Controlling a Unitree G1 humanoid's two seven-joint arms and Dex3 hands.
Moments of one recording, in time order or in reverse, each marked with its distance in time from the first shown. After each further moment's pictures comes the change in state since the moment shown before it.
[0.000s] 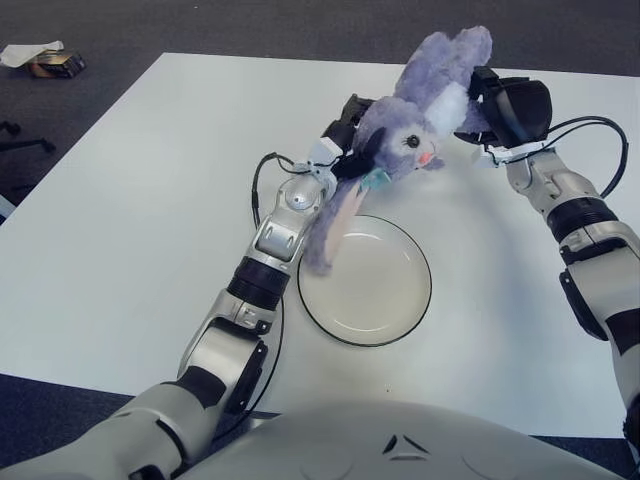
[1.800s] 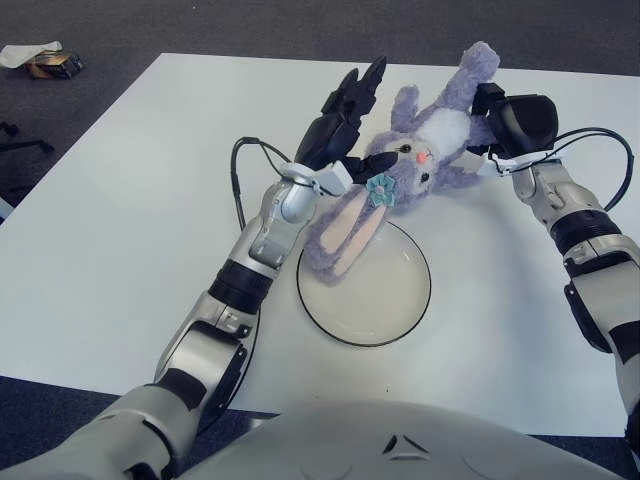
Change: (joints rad) left arm 0.057 0.118 -0.110 -0.124 0.608 -0.208 0.233; right arm 0.056 -0.013 -0.019 -0.053 -0.005 0.087 0.088
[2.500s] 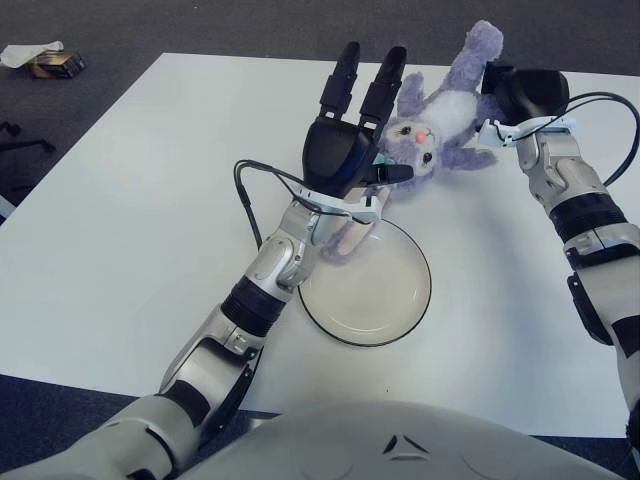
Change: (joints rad) left arm 0.022 -0.047 -0.118 -0.047 0.384 0.193 0.202; right arm -0.029 -0.008 -0.057 -0.268 0.003 0.316 0.369
